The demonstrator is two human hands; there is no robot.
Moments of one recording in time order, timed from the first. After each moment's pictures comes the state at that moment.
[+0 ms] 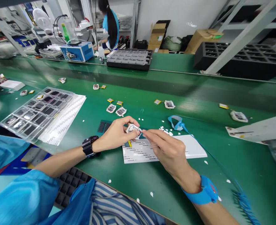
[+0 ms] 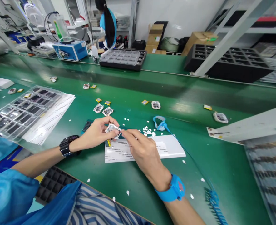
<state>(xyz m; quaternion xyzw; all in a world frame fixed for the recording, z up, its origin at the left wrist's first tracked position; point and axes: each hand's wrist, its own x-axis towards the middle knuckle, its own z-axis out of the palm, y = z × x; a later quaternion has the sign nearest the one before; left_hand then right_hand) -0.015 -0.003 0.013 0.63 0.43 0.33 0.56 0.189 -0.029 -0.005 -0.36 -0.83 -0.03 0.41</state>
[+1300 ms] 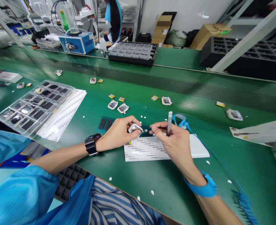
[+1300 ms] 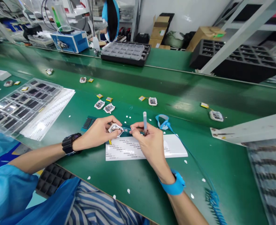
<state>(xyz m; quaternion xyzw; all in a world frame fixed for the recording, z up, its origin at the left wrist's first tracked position) -0.013 -0.004 0.009 0.70 0.47 0.31 0.44 0.184 -0.013 -0.005 -0.56 -0.60 0.33 0.46</state>
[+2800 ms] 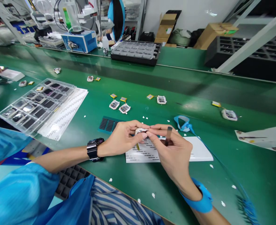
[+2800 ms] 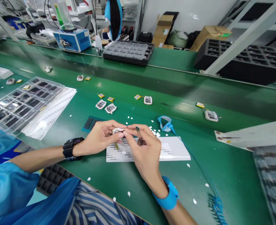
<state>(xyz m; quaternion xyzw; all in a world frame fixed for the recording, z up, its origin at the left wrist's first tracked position) -0.002 -0.019 0.010 0.57 0.39 0.41 0.60 0.162 -0.035 0.002 -0.50 -0.63 0.24 0.54</state>
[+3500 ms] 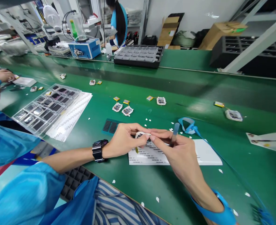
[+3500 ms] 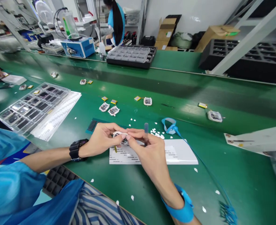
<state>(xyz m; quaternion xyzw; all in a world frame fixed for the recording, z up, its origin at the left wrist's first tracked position) -0.001 -0.019 0.002 0.56 0.44 0.43 0.56 0.170 -0.032 0.009 -0.48 -0.56 0.44 0.51</state>
